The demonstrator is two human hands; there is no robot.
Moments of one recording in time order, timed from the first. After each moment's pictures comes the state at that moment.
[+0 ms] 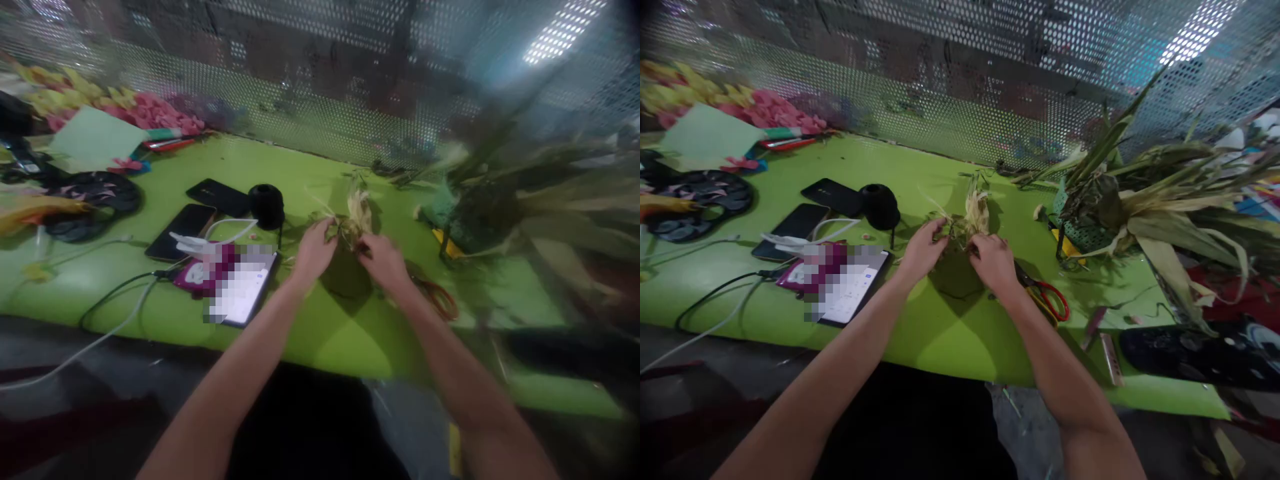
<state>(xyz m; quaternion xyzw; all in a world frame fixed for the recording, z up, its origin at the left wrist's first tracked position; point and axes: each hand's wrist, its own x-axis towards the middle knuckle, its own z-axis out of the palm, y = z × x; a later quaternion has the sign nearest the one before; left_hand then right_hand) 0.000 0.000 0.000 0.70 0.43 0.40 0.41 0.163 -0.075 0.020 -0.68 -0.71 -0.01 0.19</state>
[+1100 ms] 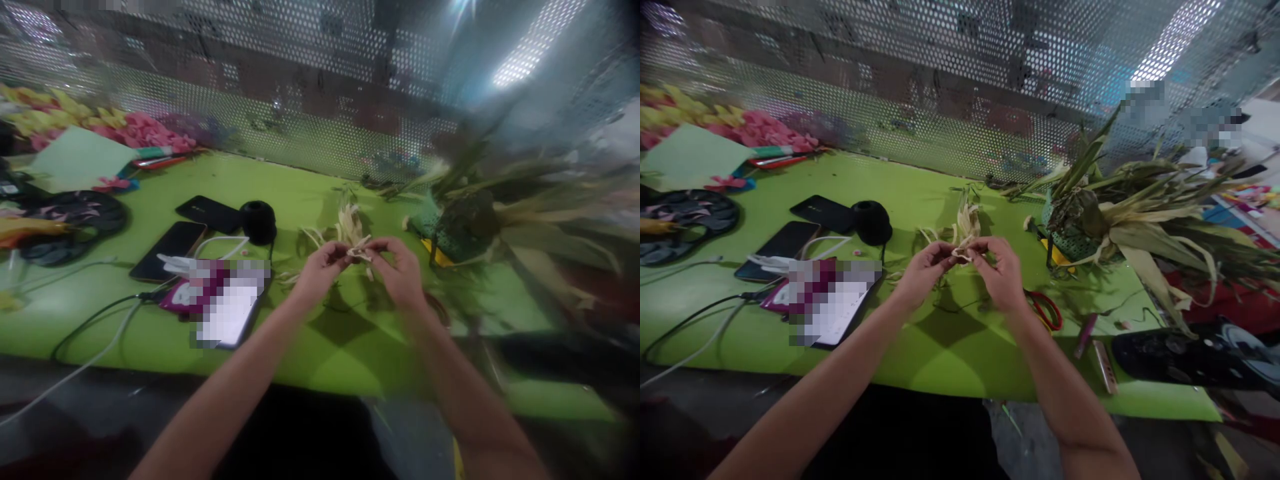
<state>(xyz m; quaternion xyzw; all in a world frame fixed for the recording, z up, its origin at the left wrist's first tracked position) 0.008 -0.028 0.008 0.57 0.25 0.41 0.67 0.161 -0.101 0.056 -0.61 -0.62 0.08 0.49</state>
